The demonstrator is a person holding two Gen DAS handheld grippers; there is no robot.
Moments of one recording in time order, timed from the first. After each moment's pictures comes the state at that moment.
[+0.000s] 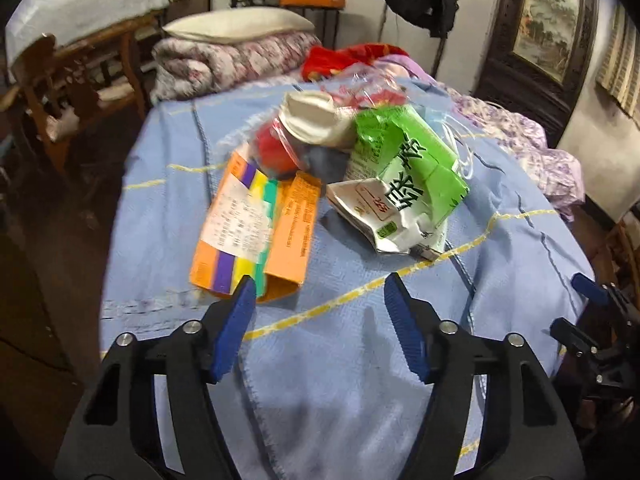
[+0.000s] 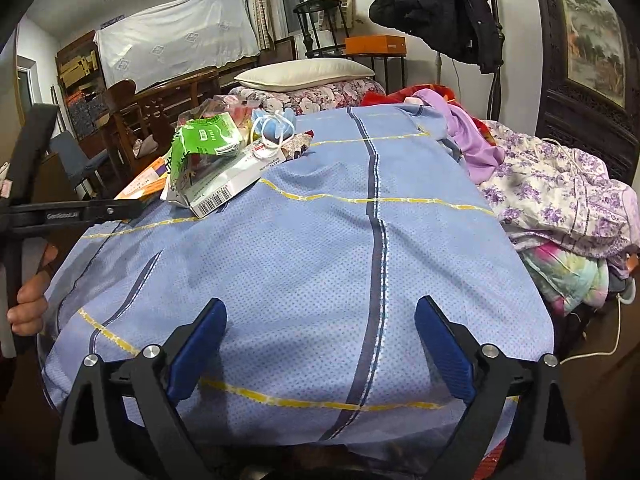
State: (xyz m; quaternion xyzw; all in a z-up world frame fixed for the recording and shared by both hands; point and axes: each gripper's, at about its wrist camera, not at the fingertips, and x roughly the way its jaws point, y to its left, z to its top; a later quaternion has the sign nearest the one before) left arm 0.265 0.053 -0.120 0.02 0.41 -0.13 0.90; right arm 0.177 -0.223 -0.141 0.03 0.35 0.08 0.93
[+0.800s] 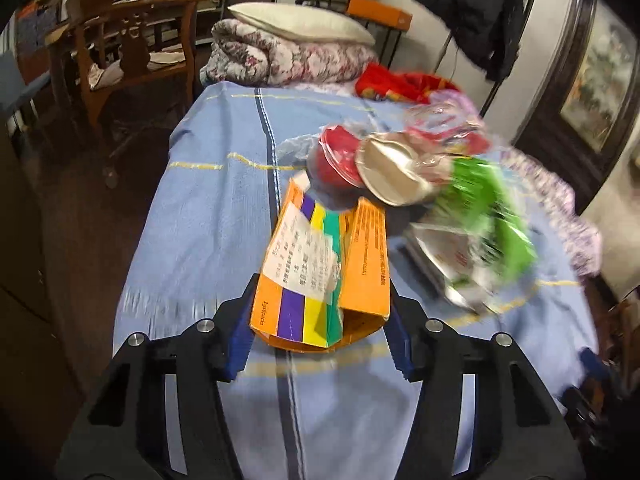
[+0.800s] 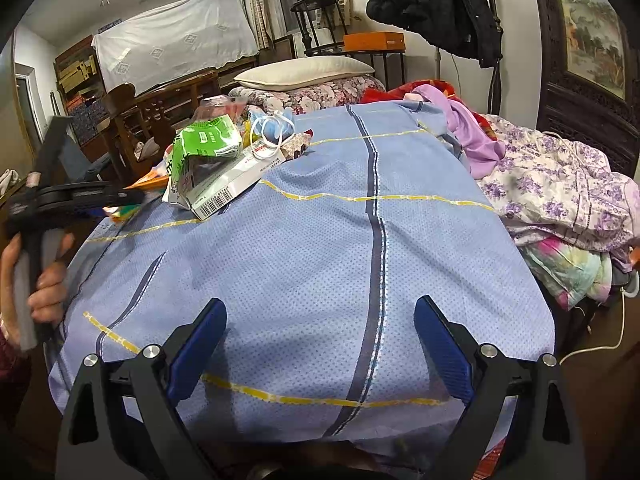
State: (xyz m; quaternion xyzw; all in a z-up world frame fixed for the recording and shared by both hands) left arm 0.277 0.094 -0.127 -0.09 0.41 -0.07 0.91; right arm 0.176 -0.225 -0.140 0.04 0.35 0.08 0.93
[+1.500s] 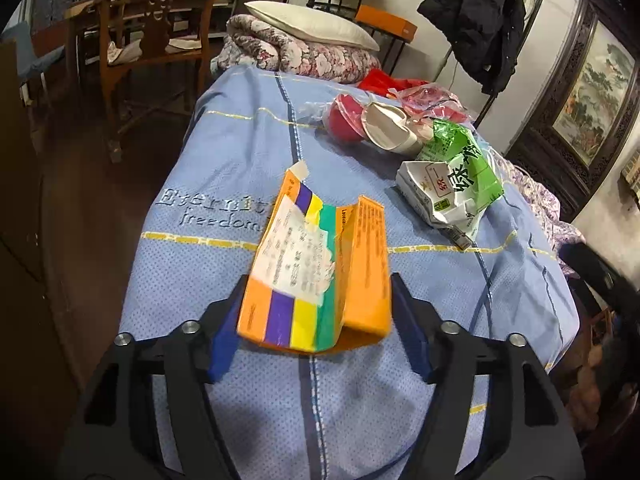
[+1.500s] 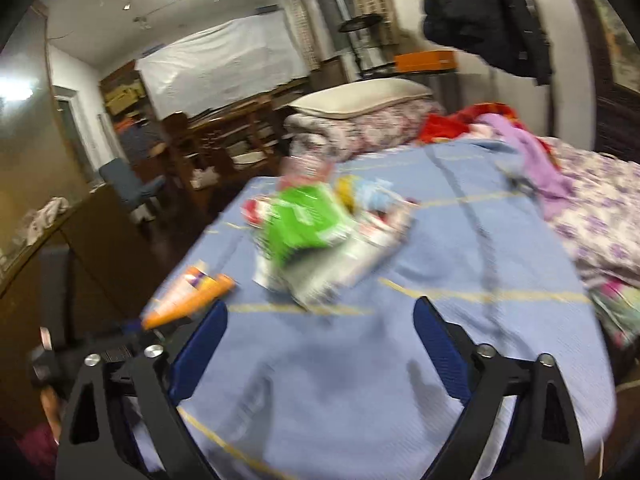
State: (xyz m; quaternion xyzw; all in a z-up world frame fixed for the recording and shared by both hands) left arm 0.217 0.103 -0.137 -0.12 0.40 -0.07 0.91; right arm 0.227 -0.160 -0.091 0.09 0.32 0.20 0.92
